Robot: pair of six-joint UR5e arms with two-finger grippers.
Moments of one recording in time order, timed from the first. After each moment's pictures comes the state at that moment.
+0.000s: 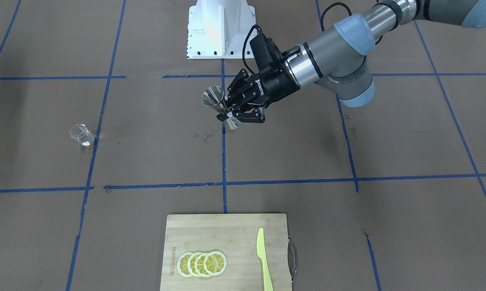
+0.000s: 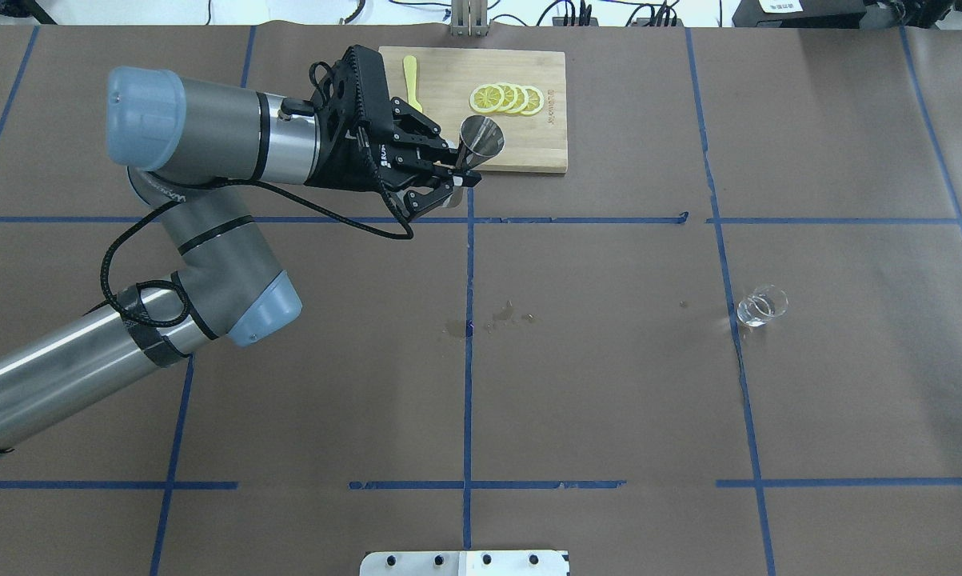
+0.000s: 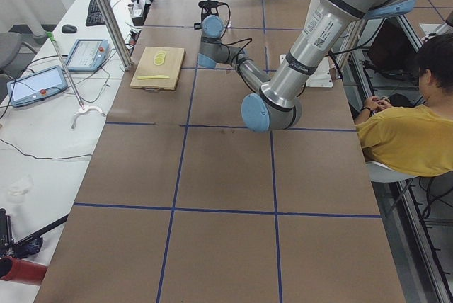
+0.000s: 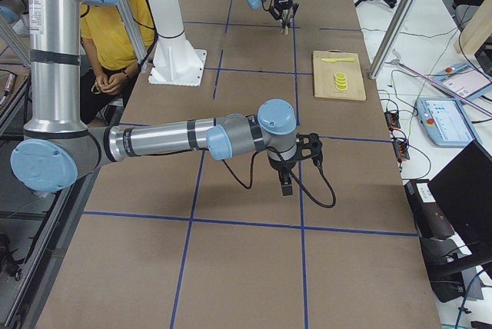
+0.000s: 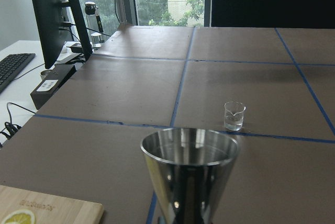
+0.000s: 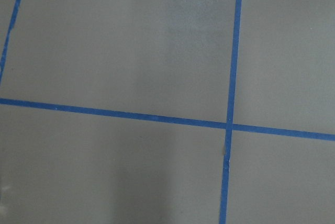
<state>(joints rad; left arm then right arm) -0.72 -2.26 -1.46 -2.84 -2.05 -0.21 1.52 -1.64 1.80 -1.39 2.36 0.20</state>
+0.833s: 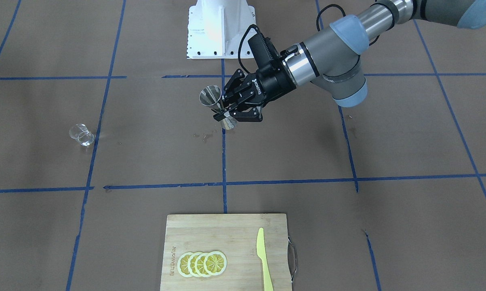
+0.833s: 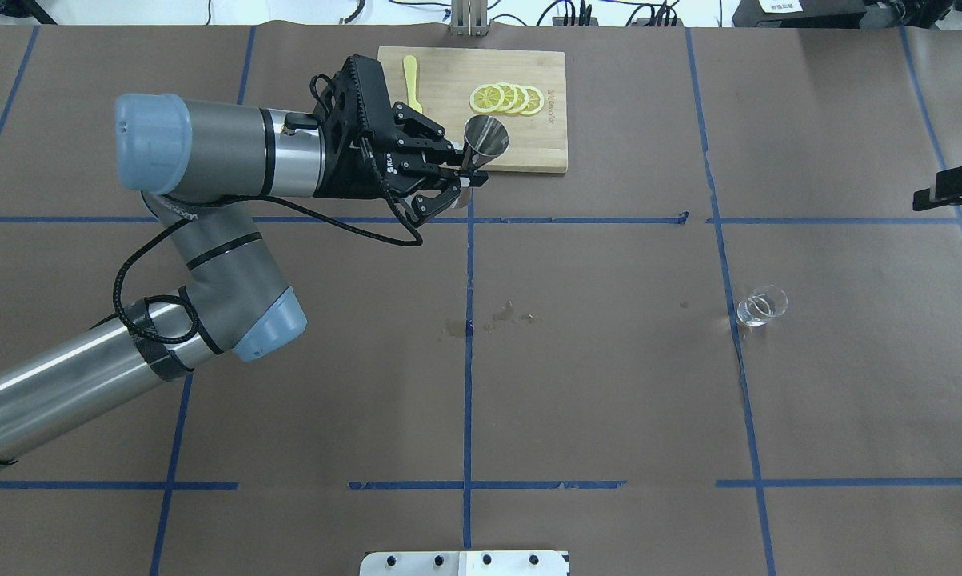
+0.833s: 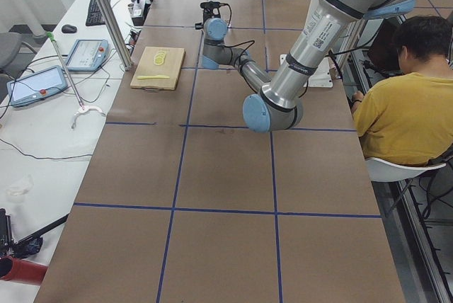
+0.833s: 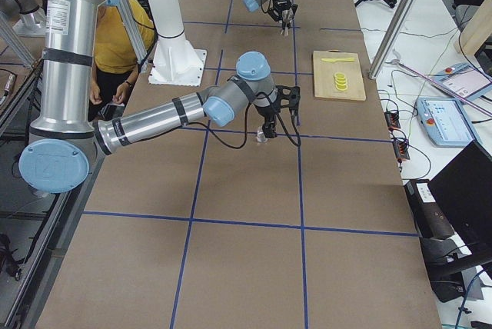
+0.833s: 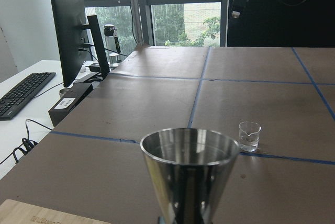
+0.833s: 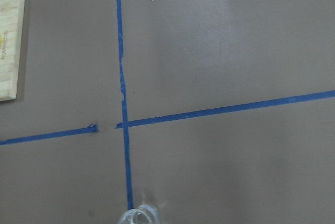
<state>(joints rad) -0.70 -2.25 -1.46 -2.87 -1.99 -0.23 1.14 -1.72 2.10 -1.15 2.20 1.01</state>
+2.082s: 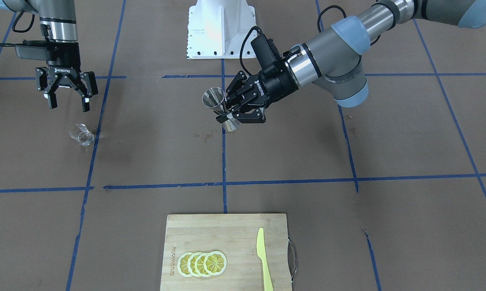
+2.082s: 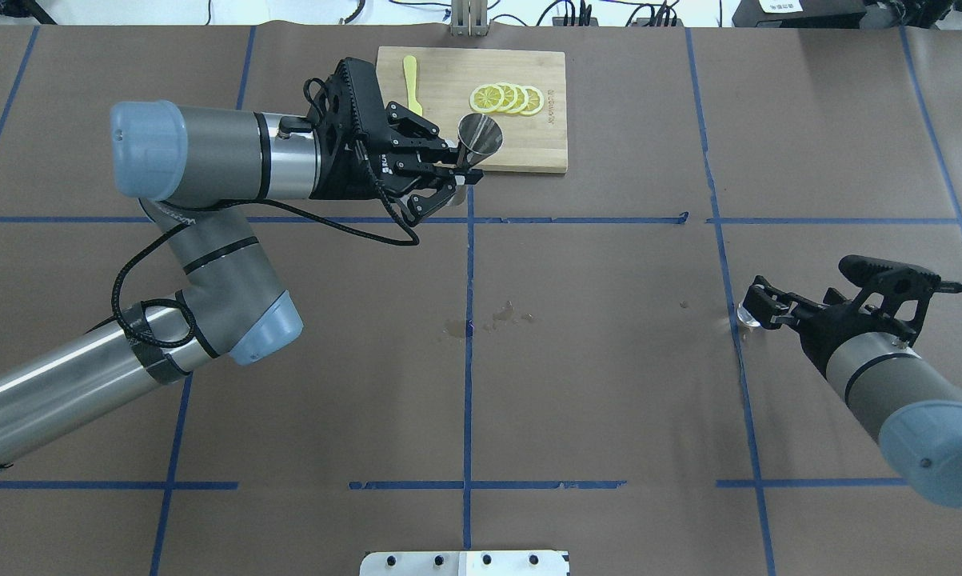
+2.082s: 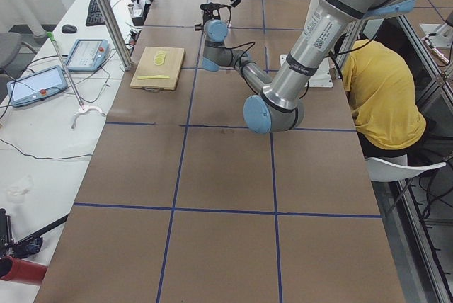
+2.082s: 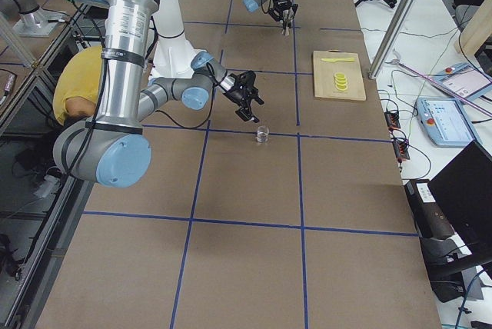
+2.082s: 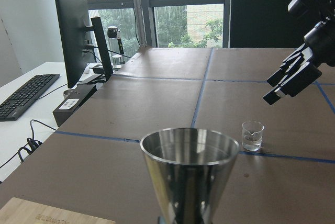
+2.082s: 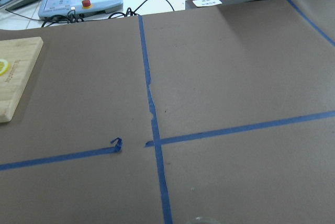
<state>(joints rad) -0.69 -2.24 -1.46 -2.89 -1.95 -0.23 0.32 -1.79 2.11 -1.07 0.94 1.51</state>
